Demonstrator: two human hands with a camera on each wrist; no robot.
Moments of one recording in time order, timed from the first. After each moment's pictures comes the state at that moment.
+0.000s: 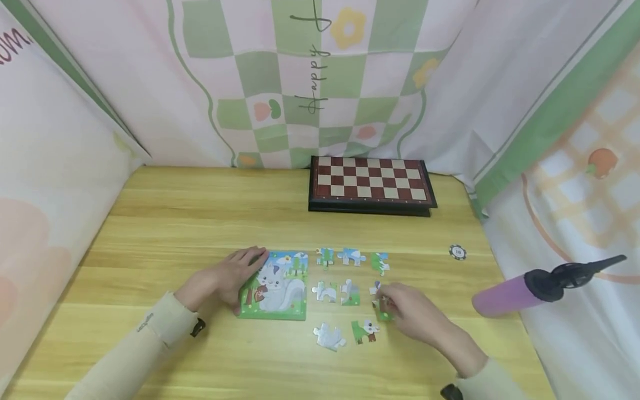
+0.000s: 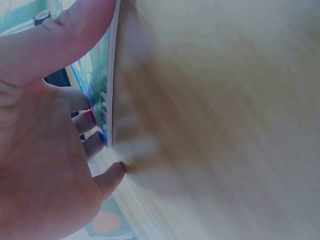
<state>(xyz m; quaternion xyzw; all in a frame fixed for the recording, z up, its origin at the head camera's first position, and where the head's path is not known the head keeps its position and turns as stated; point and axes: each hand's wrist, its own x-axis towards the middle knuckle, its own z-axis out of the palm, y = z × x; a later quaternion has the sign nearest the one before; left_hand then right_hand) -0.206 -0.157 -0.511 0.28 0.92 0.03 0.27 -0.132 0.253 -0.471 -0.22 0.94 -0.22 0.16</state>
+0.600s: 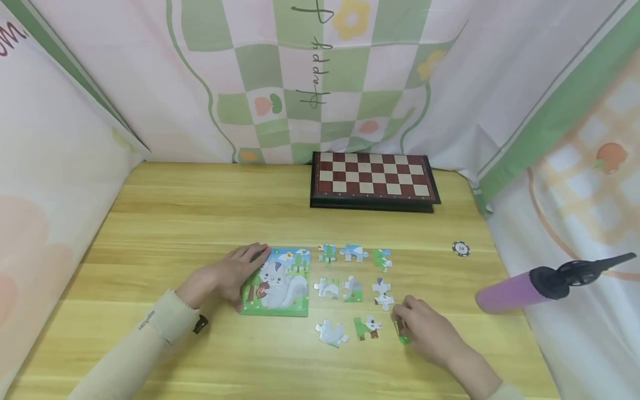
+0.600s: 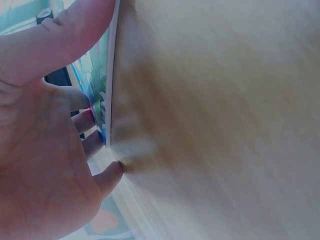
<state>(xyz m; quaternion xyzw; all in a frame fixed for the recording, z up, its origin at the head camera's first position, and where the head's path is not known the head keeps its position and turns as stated) -0.209 -0.160 -0.512 0.29 0.92 0.05 0.27 -0.096 0.279 -0.505 -0.21 0.96 -0.14 0.13</state>
